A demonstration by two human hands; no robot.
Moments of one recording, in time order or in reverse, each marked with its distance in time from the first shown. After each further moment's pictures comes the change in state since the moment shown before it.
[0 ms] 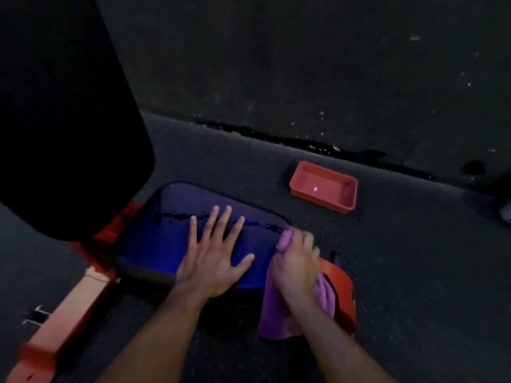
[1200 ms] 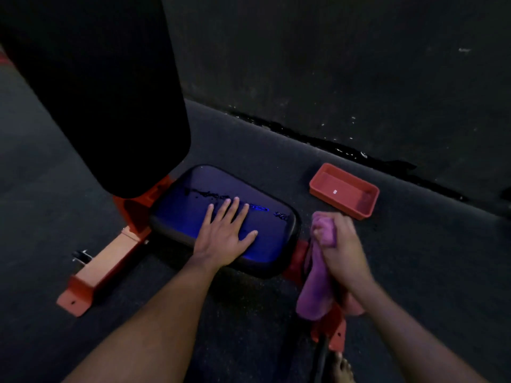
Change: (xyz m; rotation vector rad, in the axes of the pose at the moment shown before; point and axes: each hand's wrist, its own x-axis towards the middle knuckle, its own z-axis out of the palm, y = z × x) left_hand -0.018 0.014 -0.011 -0.035 -0.120 -0.208; right_hand 0.012 0.047 -0.112 0.367 -0.176 -0.374
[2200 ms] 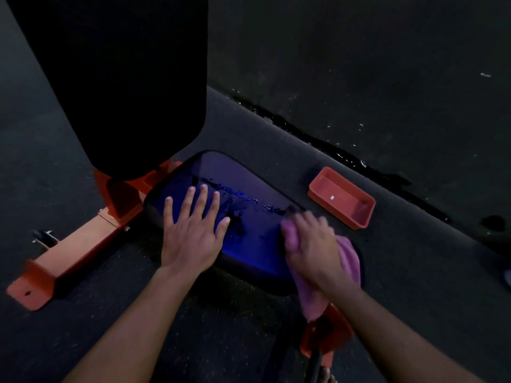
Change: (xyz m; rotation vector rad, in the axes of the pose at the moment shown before) left_hand -0.014 -0.067 0.029 -0.062 0.290 -0.221; right_hand 0.047 -0.007 0.102 -0.692 -0.129 -0.347
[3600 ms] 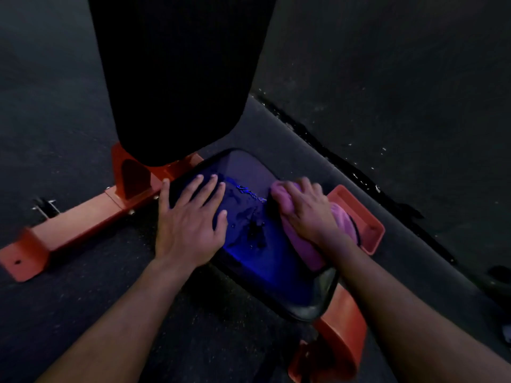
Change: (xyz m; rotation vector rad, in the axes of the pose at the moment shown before) left_hand 0.012 -0.038 0.004 -0.058 0.211 -0.092; right_hand 0.126 -0.019 0.021 -0.089 -0.094 -0.230
